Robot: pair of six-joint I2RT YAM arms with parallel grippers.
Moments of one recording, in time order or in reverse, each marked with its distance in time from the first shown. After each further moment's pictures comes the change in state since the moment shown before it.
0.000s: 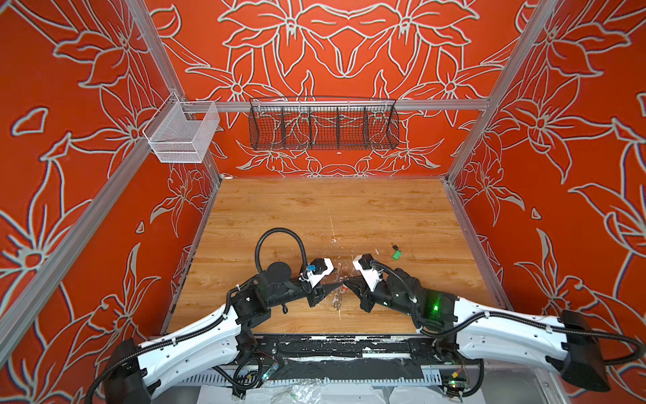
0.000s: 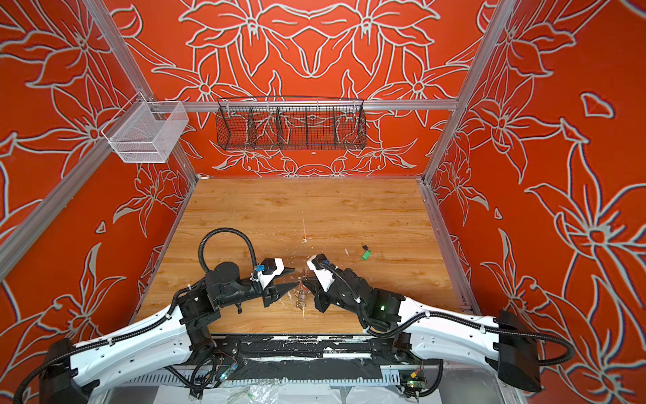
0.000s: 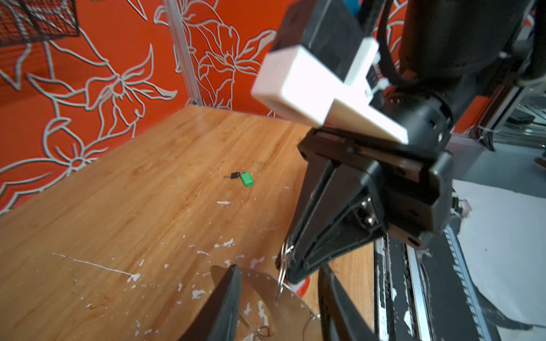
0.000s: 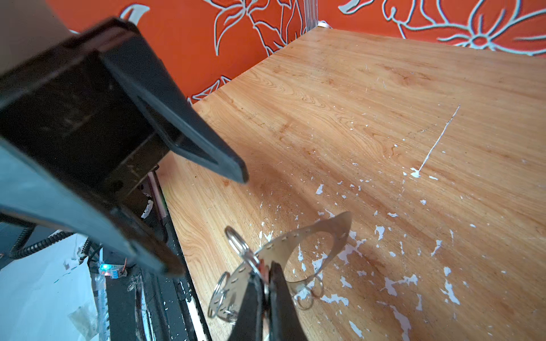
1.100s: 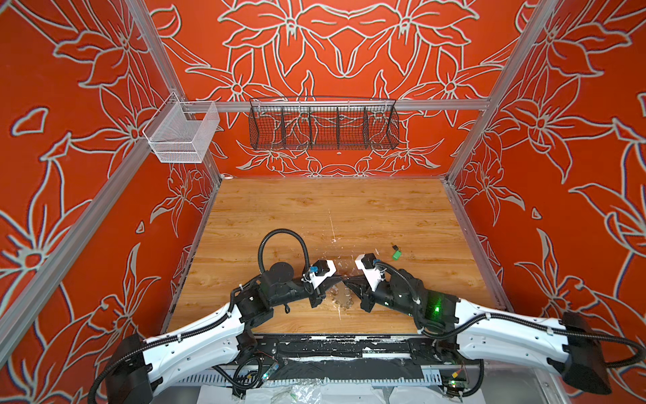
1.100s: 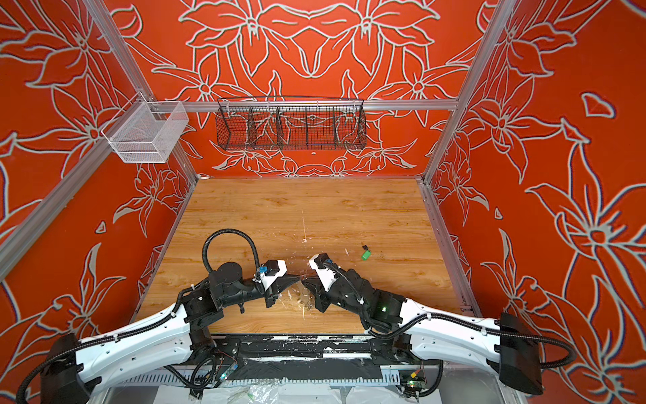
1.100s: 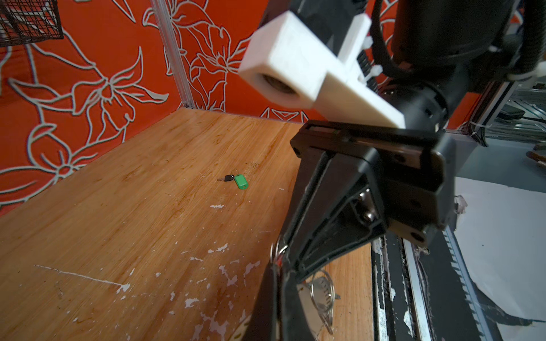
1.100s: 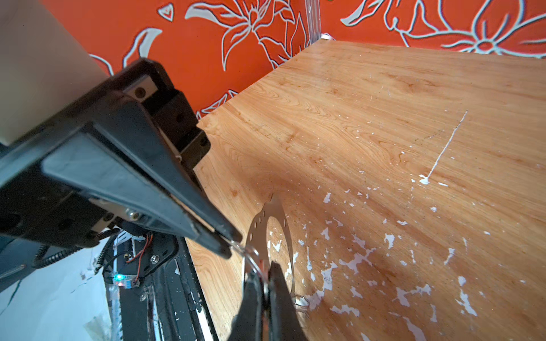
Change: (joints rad) left arm -0.002 0.011 -0.036 0.090 0.009 0.002; right arm -0.039 -0.011 -0.044 0.083 -0.042 0.057
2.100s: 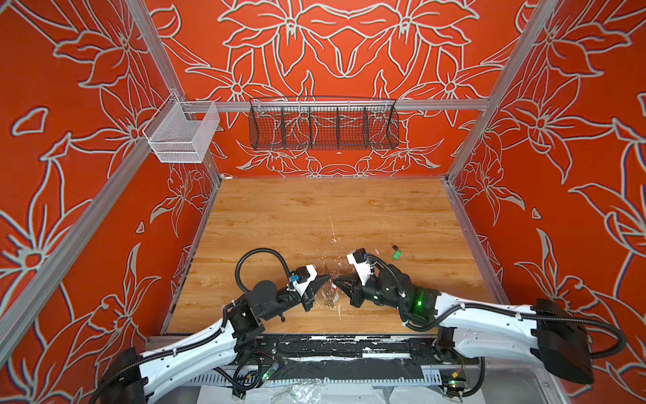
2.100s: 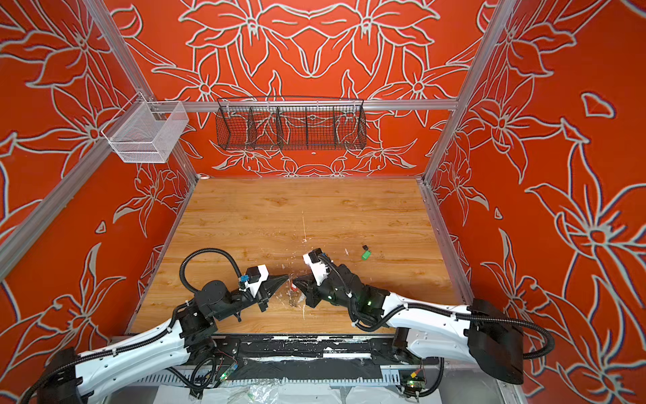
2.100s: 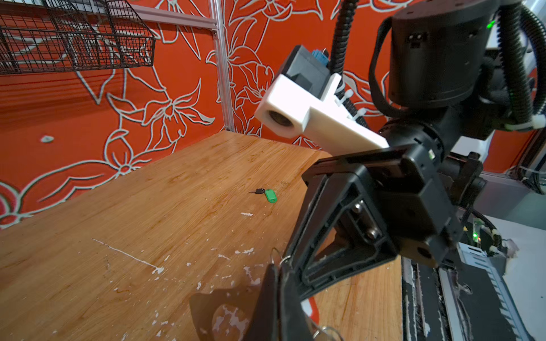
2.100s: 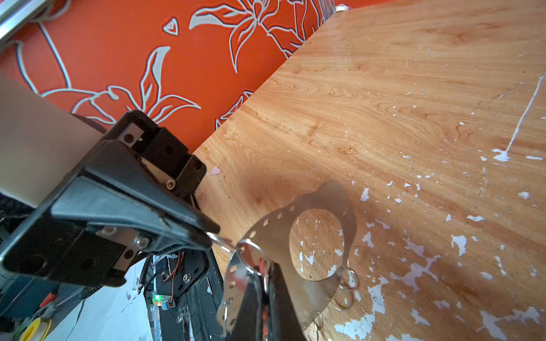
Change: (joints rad) left arm -0.004 -0.185 -0.242 0.247 -0.169 -0.083; right arm -0.034 0.195 0.007 0.195 -0.105 0.169
